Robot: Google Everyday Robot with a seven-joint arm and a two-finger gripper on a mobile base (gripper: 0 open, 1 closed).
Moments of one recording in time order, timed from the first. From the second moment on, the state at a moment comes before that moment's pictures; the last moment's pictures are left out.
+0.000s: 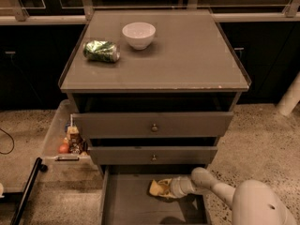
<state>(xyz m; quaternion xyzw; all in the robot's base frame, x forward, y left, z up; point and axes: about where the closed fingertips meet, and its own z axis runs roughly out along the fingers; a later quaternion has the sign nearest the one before) 0.557 -0.095 0.152 -0.66 0.64 0.22 0.33</state>
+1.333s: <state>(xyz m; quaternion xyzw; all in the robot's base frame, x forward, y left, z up) 0.557 -0.095 0.152 -0.66 0.64 0.22 0.33</state>
